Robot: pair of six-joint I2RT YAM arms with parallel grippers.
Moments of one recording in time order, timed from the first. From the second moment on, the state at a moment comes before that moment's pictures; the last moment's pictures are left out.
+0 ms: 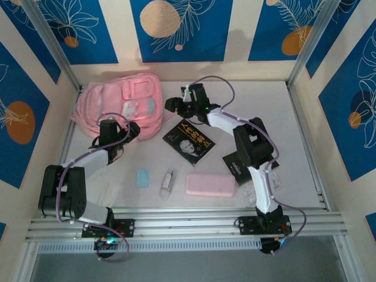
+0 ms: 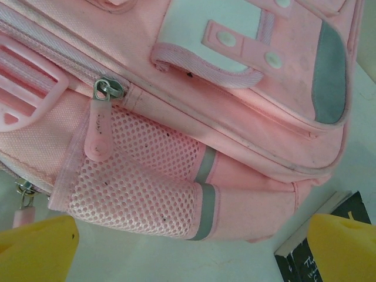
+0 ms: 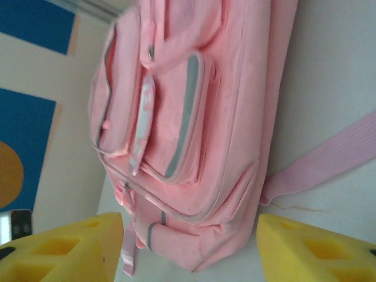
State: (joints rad) left arm -0.09 1.44 0.67 0.10 0.10 -0.71; right arm 0.54 2.25 1.71 0.02 -0.50 0.79
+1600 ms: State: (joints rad) left arm -0.09 1.26 0.61 -0.02 0.13 -0.69; right arm 0.64 2.63 2.28 -0.31 -0.27 0.91
